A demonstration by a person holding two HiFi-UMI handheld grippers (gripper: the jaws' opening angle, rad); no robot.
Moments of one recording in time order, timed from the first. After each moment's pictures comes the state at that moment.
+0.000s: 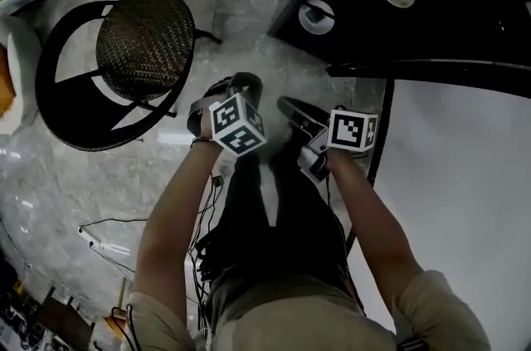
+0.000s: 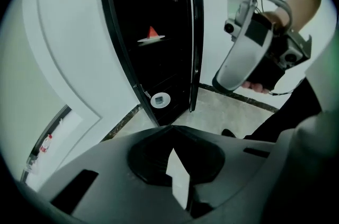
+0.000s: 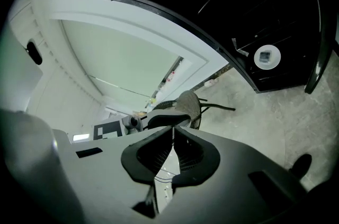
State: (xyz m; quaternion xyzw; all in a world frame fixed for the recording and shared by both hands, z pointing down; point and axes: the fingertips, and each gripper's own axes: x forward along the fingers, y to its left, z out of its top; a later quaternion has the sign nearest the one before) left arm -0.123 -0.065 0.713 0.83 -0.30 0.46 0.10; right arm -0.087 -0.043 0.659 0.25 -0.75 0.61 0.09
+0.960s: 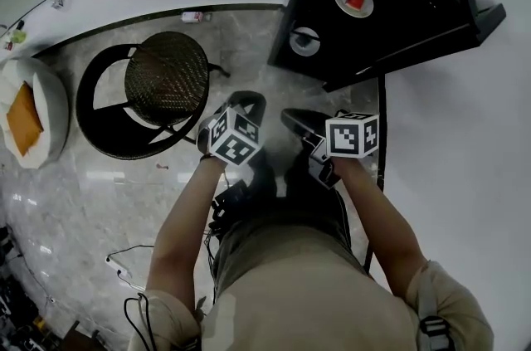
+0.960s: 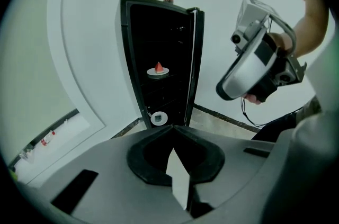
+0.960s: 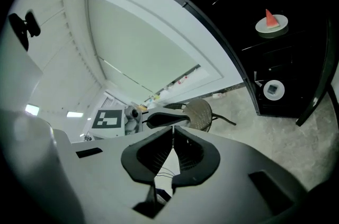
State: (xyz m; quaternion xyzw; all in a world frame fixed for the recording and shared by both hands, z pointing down) left arm -0.136 -0.039 0.571 0.86 -0.32 0.37 0.13; right arm -0.101 -0.009 0.519 0.27 -0.80 0.51 0.13
